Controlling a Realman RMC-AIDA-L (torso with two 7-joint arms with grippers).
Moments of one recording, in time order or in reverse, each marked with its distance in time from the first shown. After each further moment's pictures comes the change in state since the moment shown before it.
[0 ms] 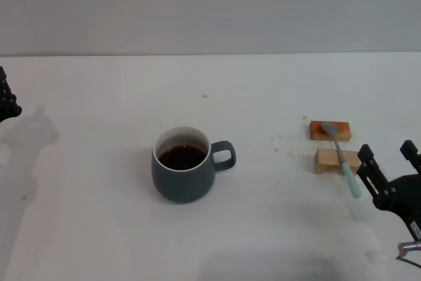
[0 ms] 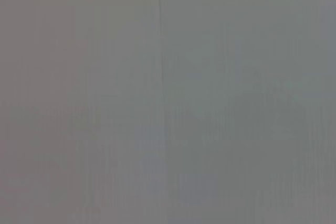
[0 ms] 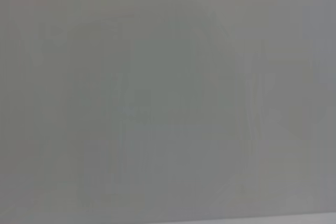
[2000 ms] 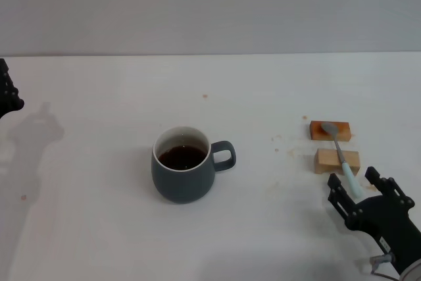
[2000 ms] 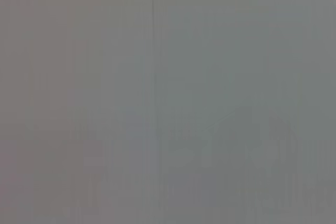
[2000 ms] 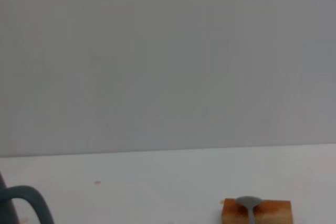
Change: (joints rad) left arm 0.010 -0.003 0.008 -0.035 0.002 0.014 0.002; right arm 0.209 -0.001 -0.089 -0.283 0.126 -0.020 0.028
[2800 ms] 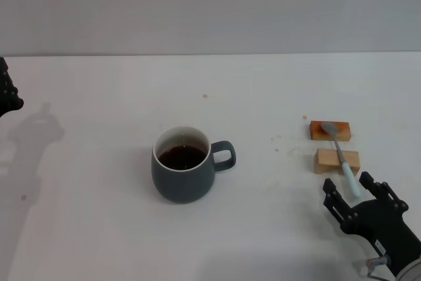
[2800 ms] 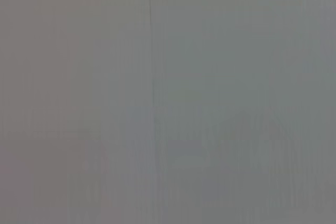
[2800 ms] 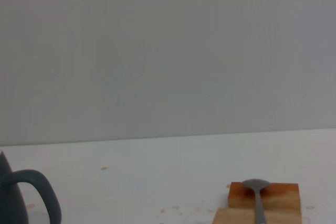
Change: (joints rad) left arm 0.018 0.000 -0.001 -0.028 0.012 -0.006 0.001; right arm 0.037 -0.001 -0.029 -0.048 0.033 -0.006 0.023
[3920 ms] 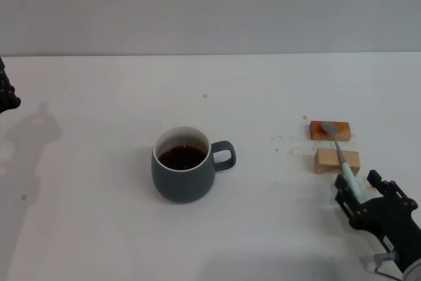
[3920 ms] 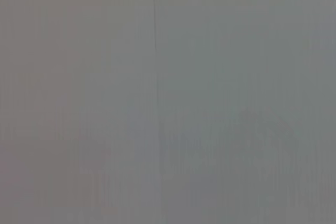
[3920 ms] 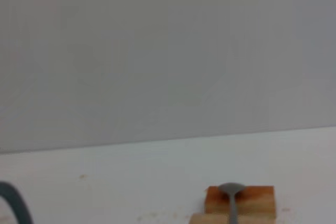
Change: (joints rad) left arm 0.001 0.002 -0.007 -0.003 0.000 0.000 0.001; right arm 0.004 0.000 0.014 -0.010 0.034 -0.006 0.000
